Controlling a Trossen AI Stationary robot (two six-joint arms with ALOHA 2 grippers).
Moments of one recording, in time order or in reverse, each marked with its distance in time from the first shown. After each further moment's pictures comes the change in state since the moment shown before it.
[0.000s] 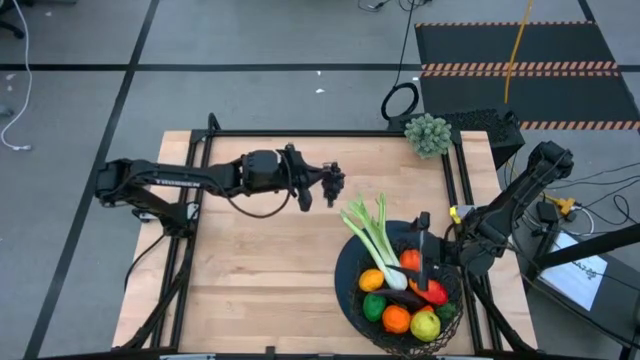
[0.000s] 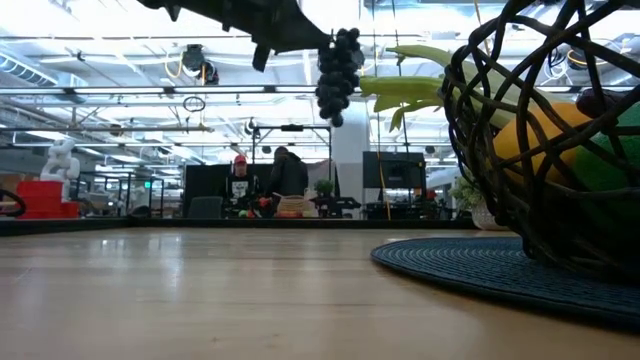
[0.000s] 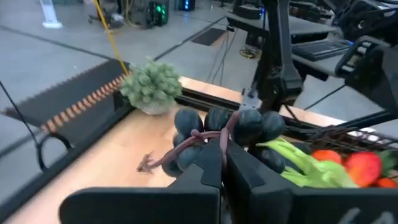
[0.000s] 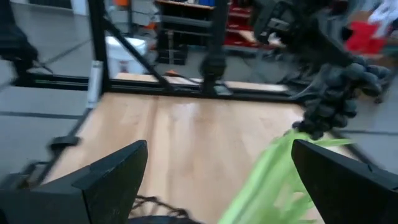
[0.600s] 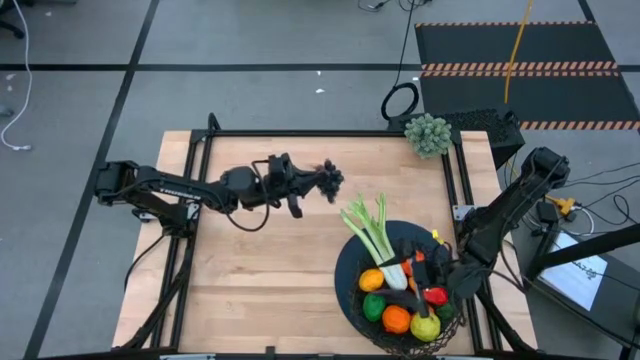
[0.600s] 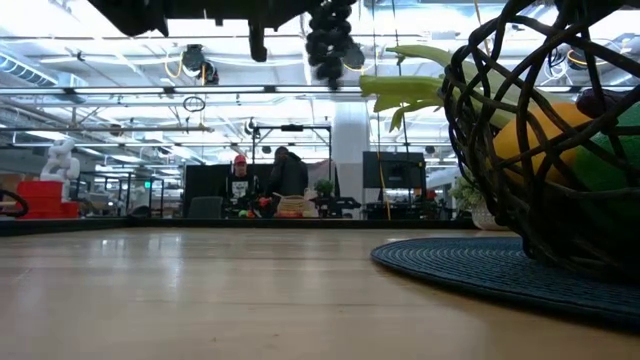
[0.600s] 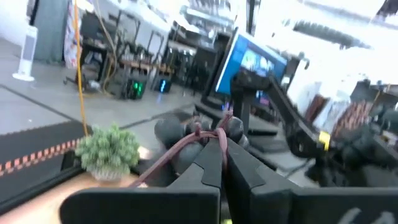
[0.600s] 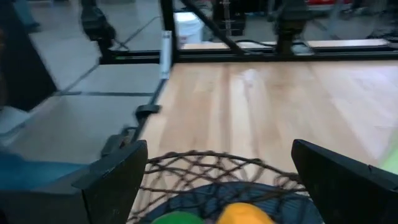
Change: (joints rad) left arm -0.097 0.001 -0.219 0.631 -0.076 -0.134; right arm 0.049 0.197 0.000 0.097 -0.233 0.223
